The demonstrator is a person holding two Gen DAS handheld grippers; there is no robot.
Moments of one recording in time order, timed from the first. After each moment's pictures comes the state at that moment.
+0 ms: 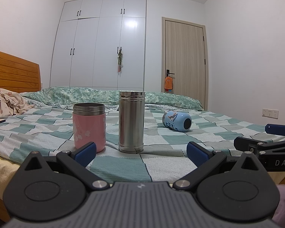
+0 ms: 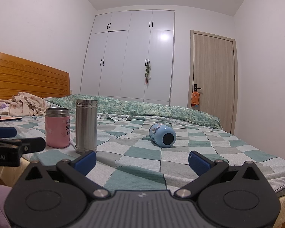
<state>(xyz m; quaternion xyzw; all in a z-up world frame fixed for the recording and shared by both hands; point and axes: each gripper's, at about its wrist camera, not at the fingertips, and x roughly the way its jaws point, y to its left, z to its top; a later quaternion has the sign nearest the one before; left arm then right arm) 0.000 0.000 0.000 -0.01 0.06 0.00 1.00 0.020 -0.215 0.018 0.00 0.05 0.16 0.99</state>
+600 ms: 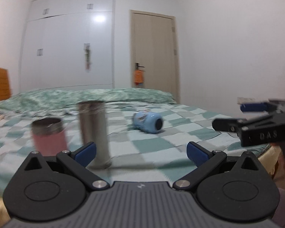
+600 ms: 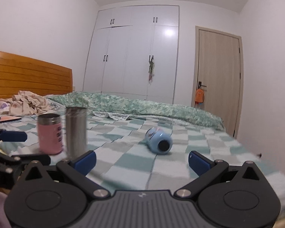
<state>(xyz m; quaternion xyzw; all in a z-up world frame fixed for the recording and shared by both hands) 0.057 -0.030 0.032 0.04 0.08 -0.10 0.99 0.068 -0.247 0.055 -0.02 0.07 0.18 0.98</state>
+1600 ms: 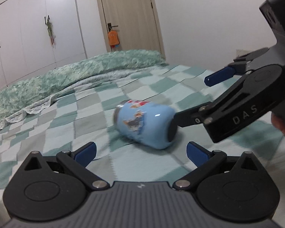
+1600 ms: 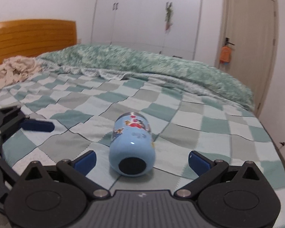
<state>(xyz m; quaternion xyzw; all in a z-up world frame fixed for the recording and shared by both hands) 0.382 -0.088 0.028 0.14 0.22 -0.15 0.96 0.411 -0.228 0.062 -0.07 0.24 0.25 0.94</state>
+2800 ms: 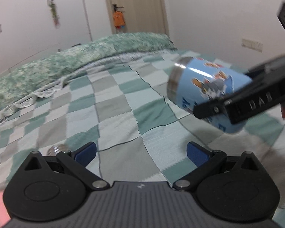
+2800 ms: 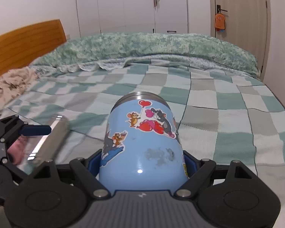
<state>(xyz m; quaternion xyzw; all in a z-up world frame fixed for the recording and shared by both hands) 0.358 -0.030 0.079 0.12 0.28 -0.13 0.94 0.403 -0.194 0.094 0.02 0.33 0.23 0.91</state>
